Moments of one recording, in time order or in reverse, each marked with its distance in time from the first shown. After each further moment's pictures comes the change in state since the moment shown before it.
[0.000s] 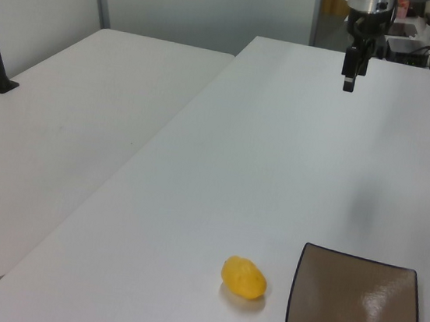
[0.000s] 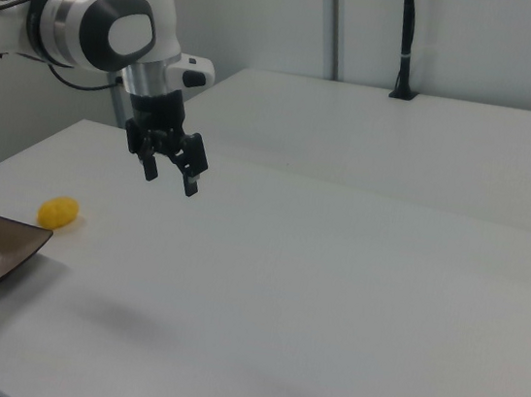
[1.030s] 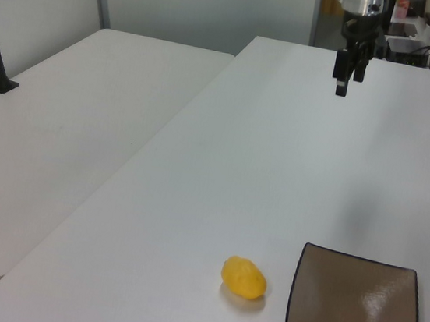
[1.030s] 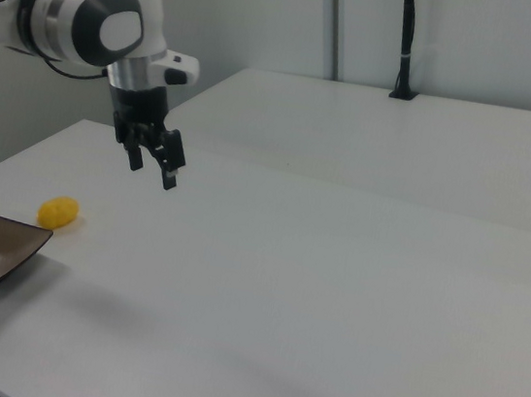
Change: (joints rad) arm 0.042 0.025 0.026 0.031 0.043 -0.007 0.176
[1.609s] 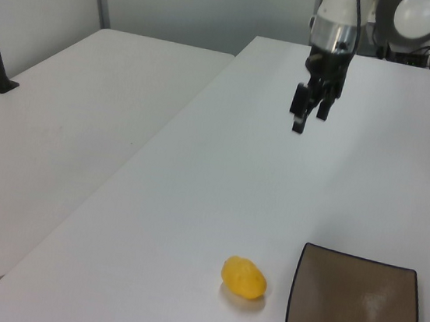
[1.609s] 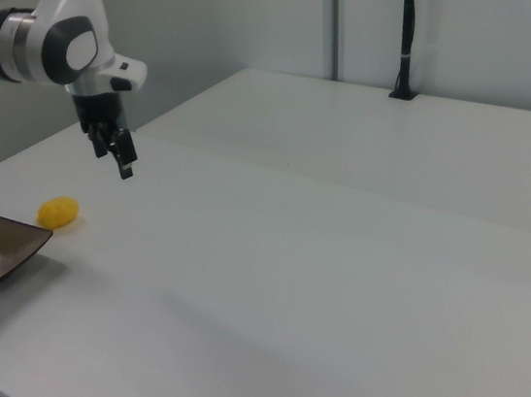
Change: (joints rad) arm 0.150 0.103 0.074 0.001 0.001 0.238 0.291
